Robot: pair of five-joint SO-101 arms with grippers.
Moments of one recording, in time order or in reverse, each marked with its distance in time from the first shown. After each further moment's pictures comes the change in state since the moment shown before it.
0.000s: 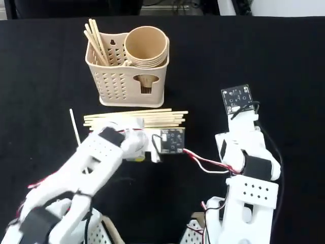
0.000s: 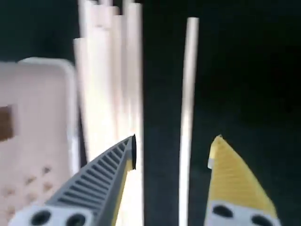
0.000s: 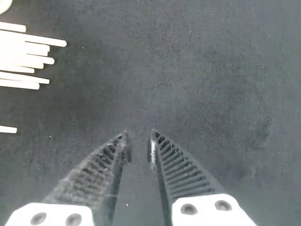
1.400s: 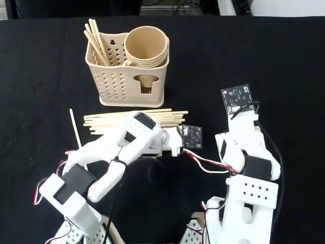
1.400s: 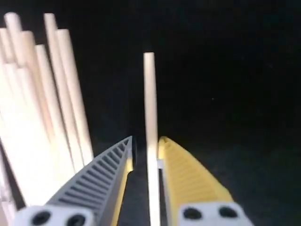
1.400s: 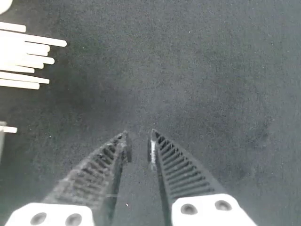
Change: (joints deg) left arm 5.3 29.3 -19.2 6.7 6.6; right arm 0.0 0.0 0.0 0.0 0.0
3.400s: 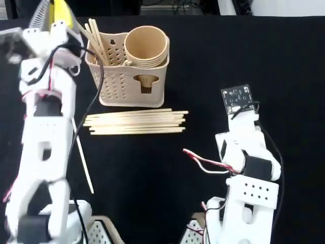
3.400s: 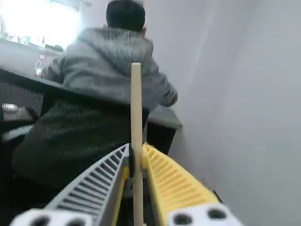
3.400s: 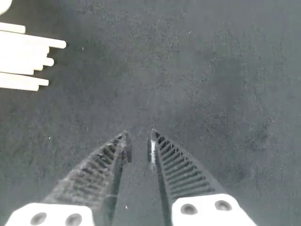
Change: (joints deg) left arm -36.7 -32.6 0.9 -62.6 73.0; right arm 0.0 0.0 0.5 -1.1 0.0
